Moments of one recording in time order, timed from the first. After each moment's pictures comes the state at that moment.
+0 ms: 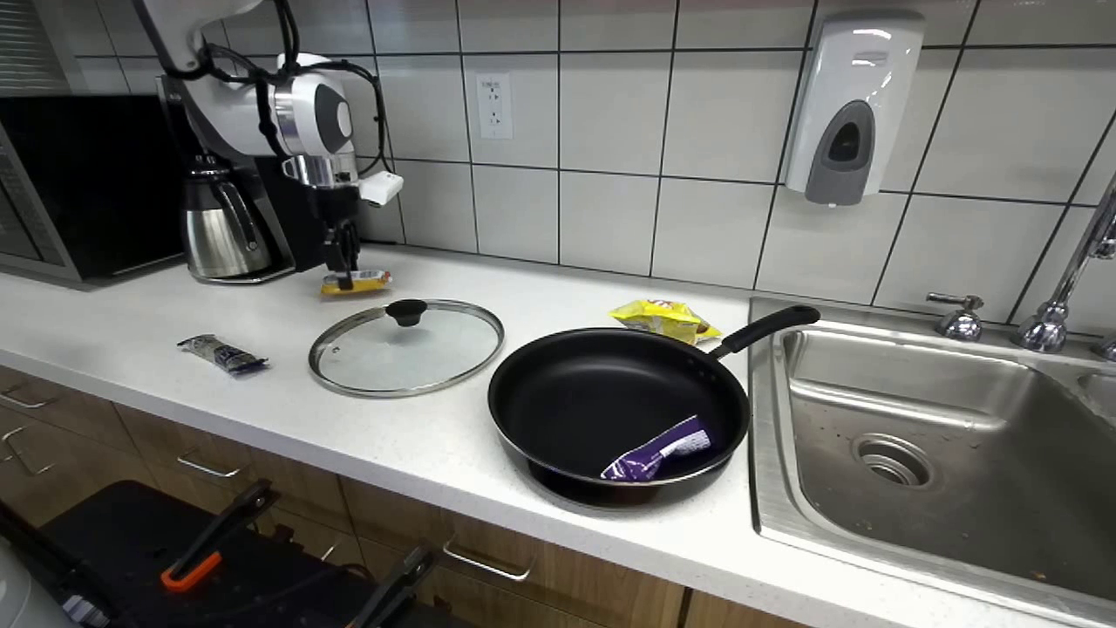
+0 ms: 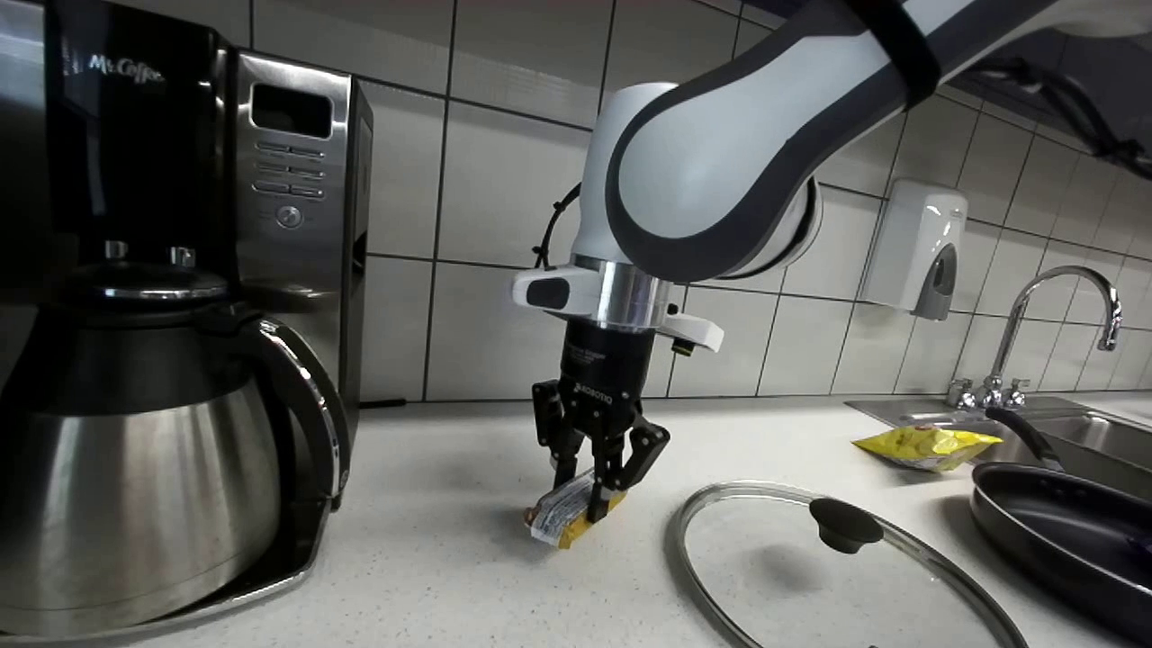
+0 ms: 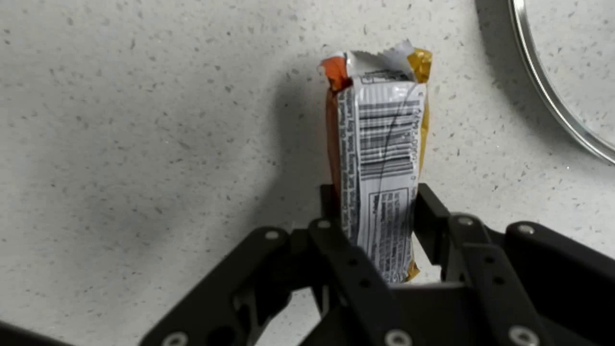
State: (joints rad) arm 0.22 0.65 0.27 -1.73 -0.21 2.36 -1.54
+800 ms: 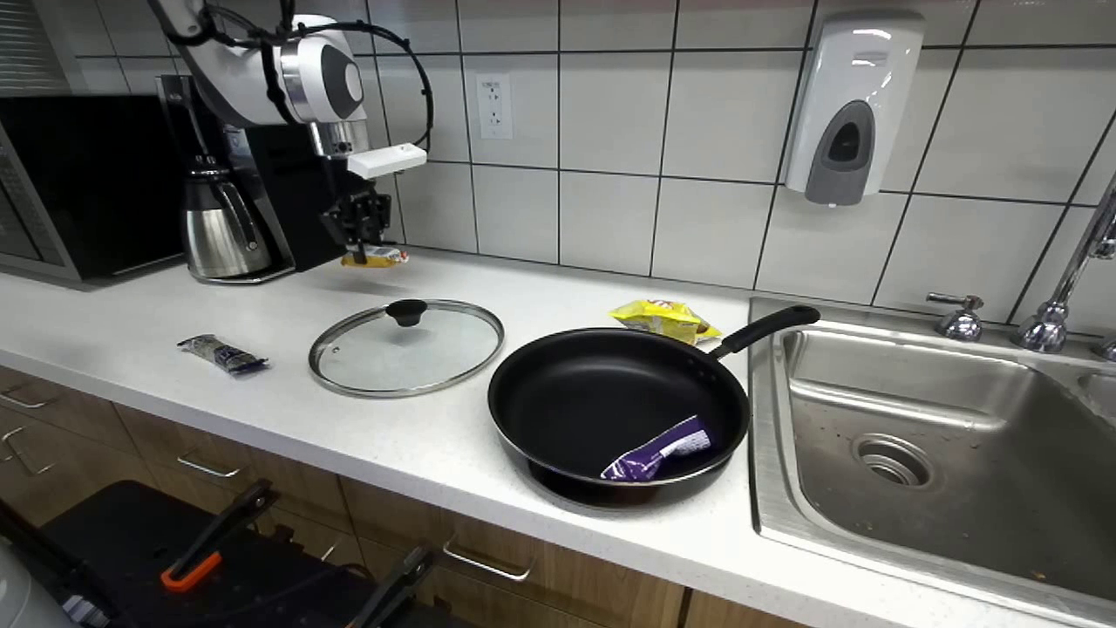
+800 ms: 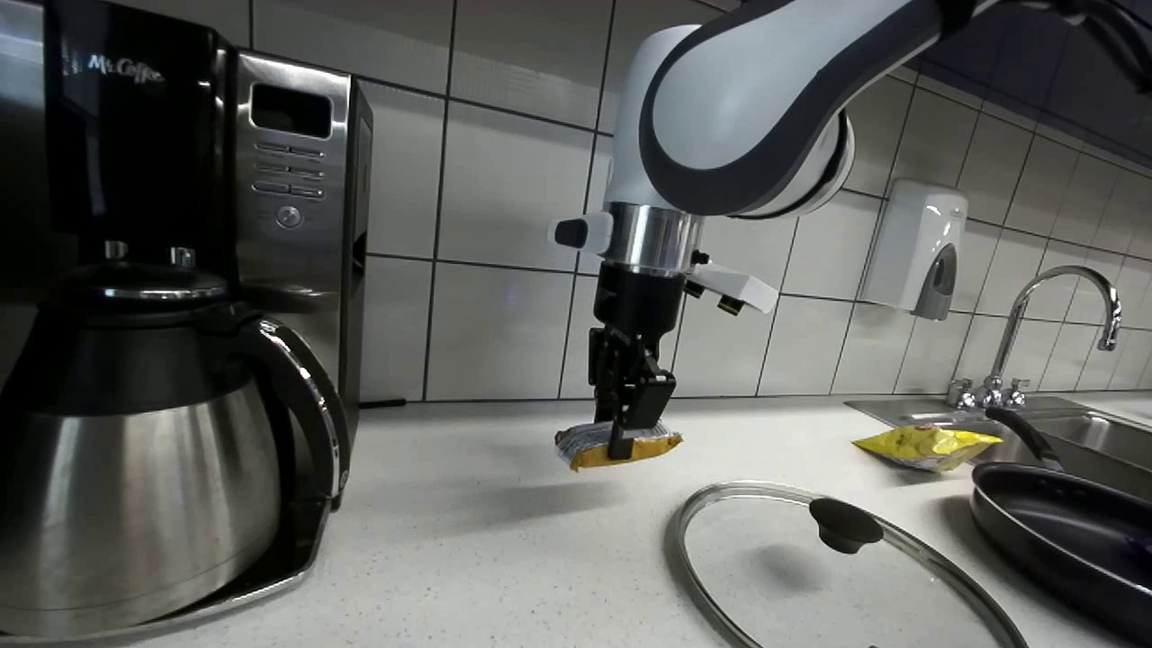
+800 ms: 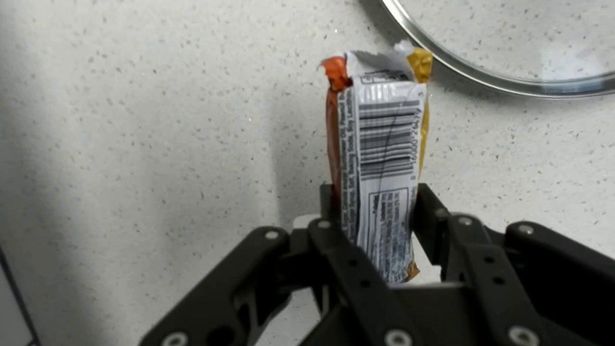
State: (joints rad) arm 0.23 0.56 0.21 -1.74 -0.20 2.33 -1.05
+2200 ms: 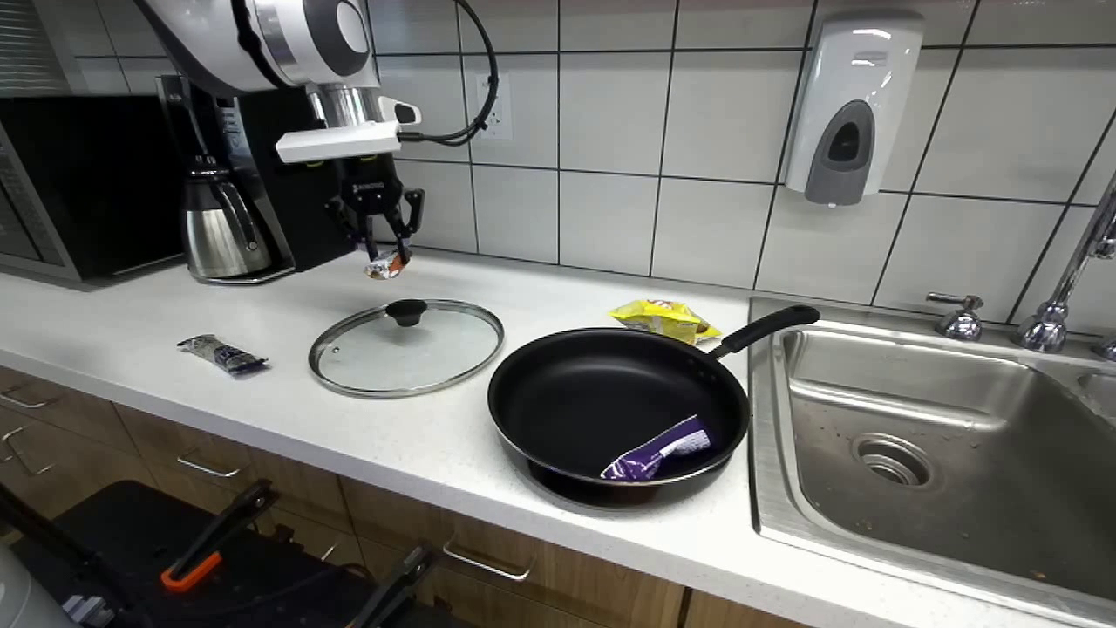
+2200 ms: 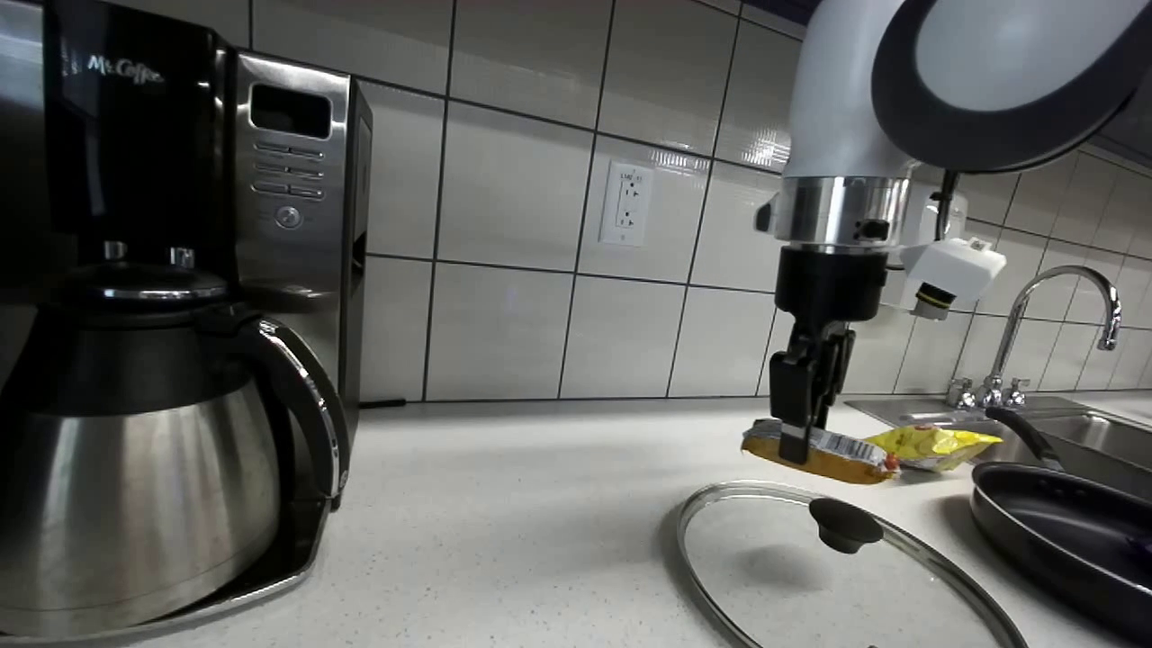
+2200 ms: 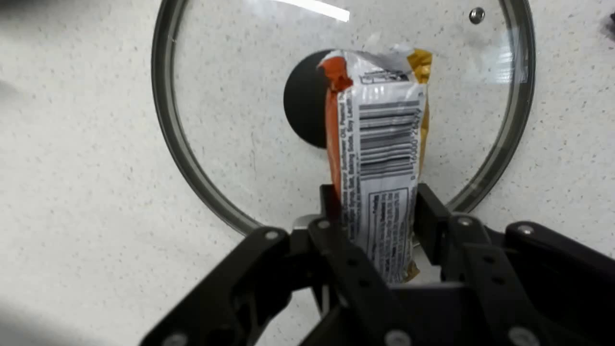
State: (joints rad) arm 0.20 0.17 0.10 -2.20 -0.19 2.33 -0.09
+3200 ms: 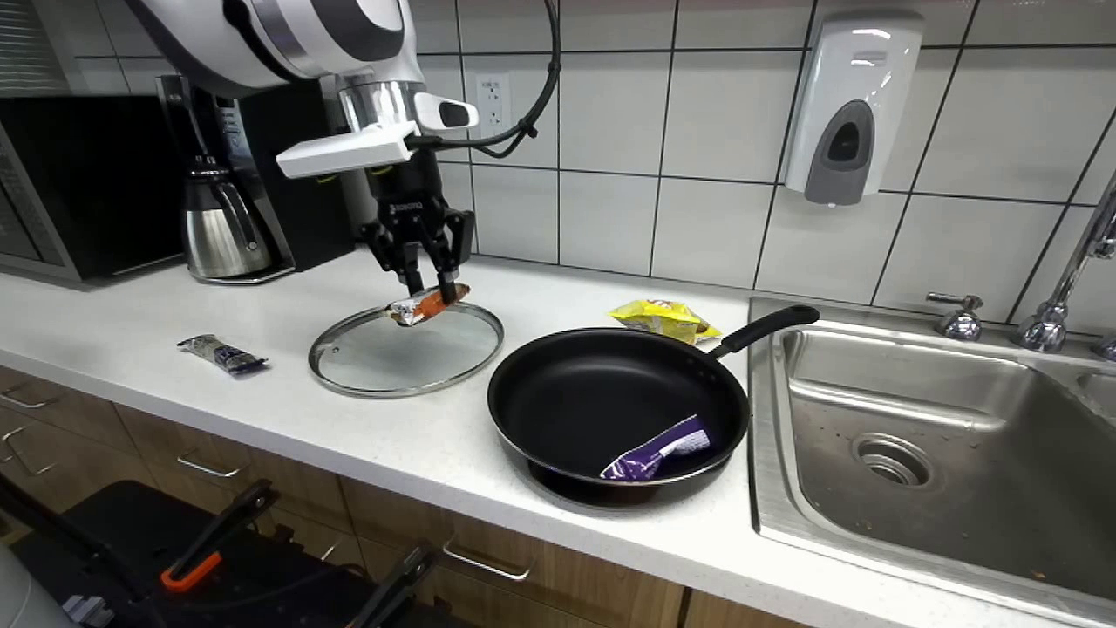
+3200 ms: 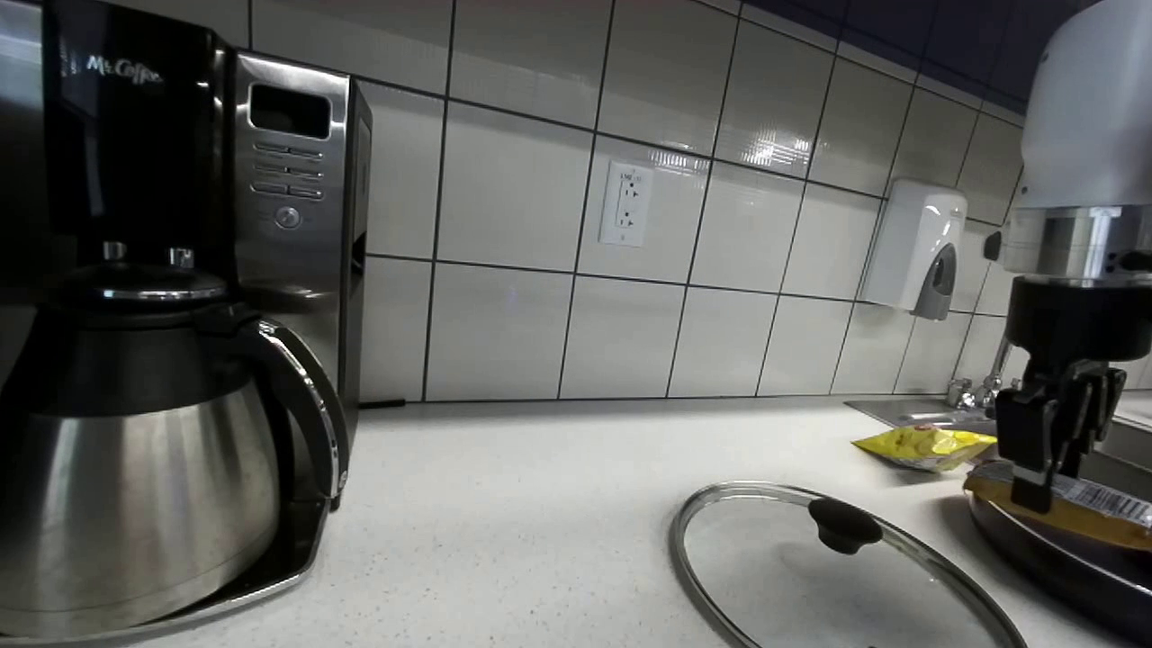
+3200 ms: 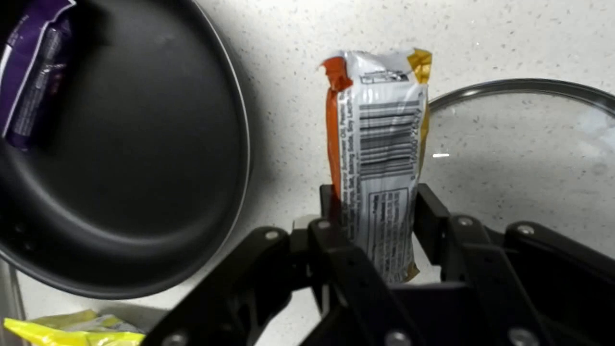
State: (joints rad) arm 0.04 -0.14 0.01 -2.57 -0.25 2.35 0.10
